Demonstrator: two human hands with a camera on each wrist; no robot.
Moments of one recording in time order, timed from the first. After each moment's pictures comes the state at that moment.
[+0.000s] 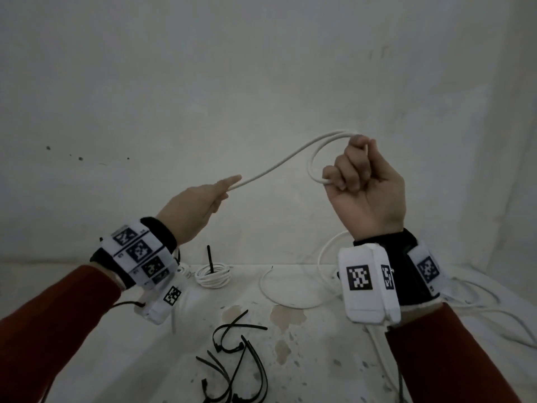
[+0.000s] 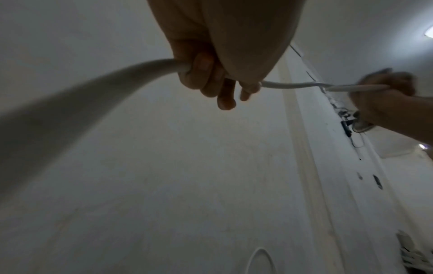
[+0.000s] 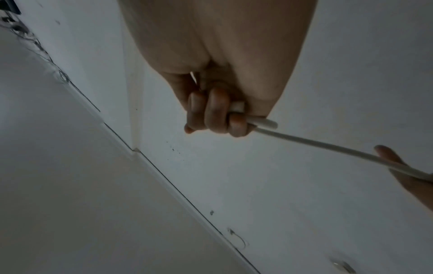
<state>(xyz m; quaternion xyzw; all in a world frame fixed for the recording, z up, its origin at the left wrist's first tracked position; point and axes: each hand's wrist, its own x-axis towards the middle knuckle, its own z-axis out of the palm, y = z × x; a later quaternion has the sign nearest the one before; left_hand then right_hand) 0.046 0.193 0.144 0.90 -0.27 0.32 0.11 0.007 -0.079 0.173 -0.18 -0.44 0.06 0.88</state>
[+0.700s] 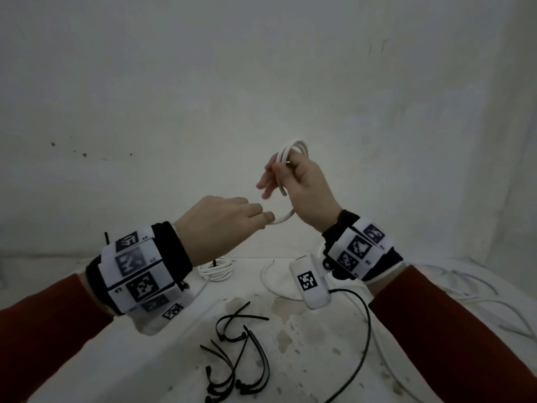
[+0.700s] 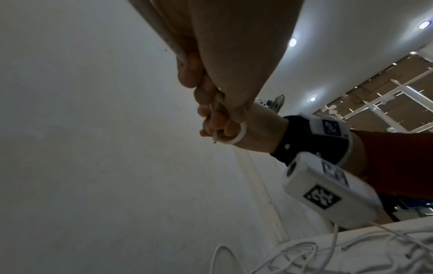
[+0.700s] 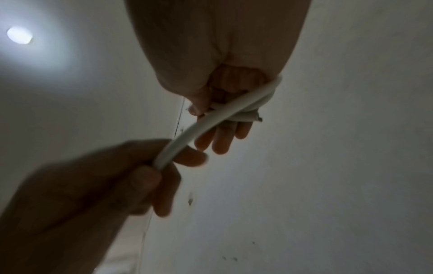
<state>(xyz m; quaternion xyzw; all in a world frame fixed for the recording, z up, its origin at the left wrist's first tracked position) -0.024 0.150 0.148 0.80 -0.42 0.41 -0.17 0.026 -0.029 0.158 -0.66 -0.42 -0.24 0.57</state>
